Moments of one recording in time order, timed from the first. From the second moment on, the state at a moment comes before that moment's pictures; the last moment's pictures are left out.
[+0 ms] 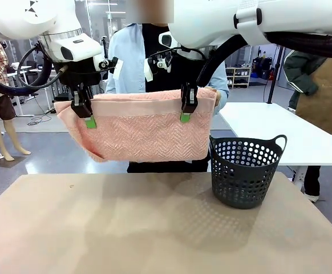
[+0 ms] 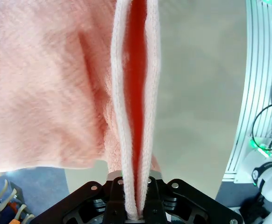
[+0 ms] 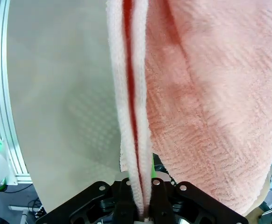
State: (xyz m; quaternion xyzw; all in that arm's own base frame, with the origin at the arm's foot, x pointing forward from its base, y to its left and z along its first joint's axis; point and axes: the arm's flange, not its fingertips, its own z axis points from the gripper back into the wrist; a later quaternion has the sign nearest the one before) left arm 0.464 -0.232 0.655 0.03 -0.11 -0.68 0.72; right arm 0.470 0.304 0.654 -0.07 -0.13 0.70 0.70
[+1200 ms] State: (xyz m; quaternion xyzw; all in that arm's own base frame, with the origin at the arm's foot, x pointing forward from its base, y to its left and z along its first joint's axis) left arm 0.464 -0.232 0.655 0.03 -0.11 -0.68 0.72; right arm 0.470 0.304 0.654 -0.07 -0.13 0.70 0.70
